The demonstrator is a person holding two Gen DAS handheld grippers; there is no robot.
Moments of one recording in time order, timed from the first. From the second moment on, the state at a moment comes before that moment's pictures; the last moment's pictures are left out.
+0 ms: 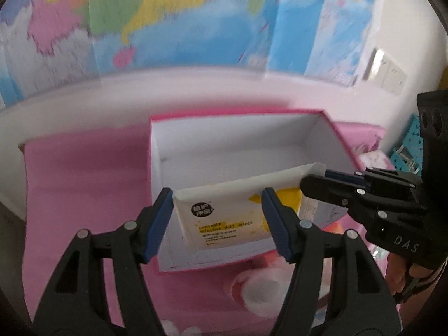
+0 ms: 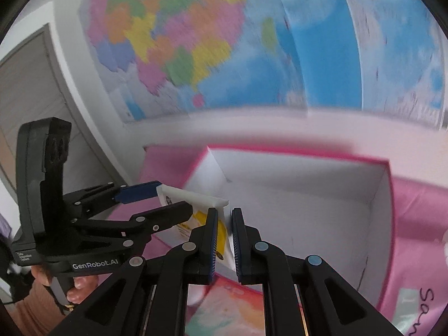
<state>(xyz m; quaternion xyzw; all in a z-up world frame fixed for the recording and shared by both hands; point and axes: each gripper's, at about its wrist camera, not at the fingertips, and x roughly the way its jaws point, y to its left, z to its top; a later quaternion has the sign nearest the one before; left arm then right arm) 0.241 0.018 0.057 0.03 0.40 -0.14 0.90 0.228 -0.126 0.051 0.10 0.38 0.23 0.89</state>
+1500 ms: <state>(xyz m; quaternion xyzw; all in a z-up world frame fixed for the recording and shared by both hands) 0.042 -0.048 -0.014 0.08 0.43 -0.34 0.83 0.040 -0.220 -0.016 0.17 0.48 0.17 0.84</state>
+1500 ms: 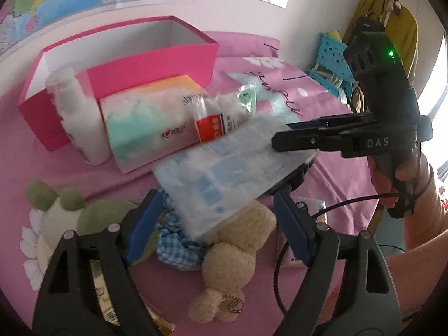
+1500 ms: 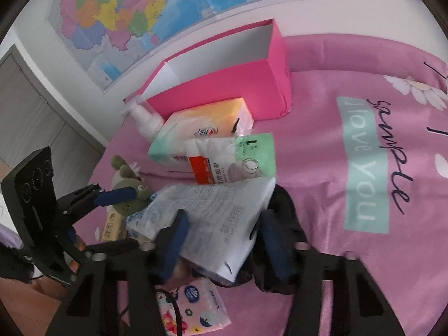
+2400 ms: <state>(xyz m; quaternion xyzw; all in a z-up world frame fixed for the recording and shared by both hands) 0.065 -0.047 -0.010 0.04 0.44 -0.32 0.84 0.028 -0.207 -0.009 0.16 0.41 0.23 0.87</state>
